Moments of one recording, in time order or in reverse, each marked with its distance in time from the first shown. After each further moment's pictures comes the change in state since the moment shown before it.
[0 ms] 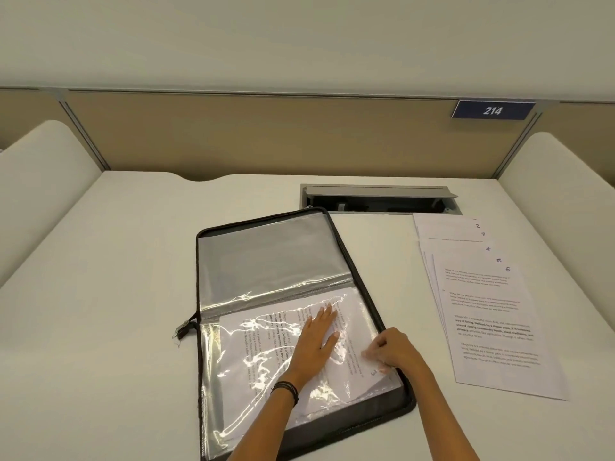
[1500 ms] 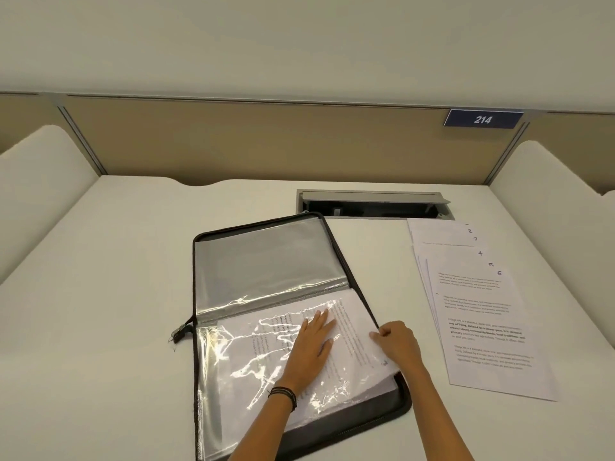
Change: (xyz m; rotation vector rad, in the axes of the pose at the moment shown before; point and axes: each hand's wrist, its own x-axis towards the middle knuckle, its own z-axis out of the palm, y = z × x) left_hand -0.003 0.000 -0.001 0.202 0.018 0.067; right_hand 0.005 0.010 -0.007 -0.015 0.312 -0.159
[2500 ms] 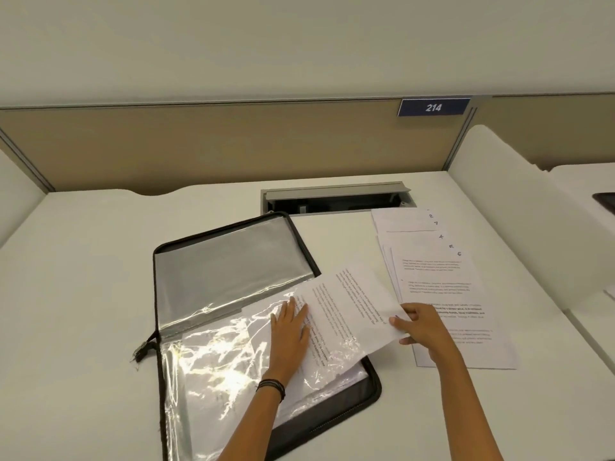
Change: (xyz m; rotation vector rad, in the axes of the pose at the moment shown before) left_hand 0.027 0.025 0.006 0.096 0.071 -0.178; right_hand -0.018 0.046 -0.091 0.572 0.021 0.074
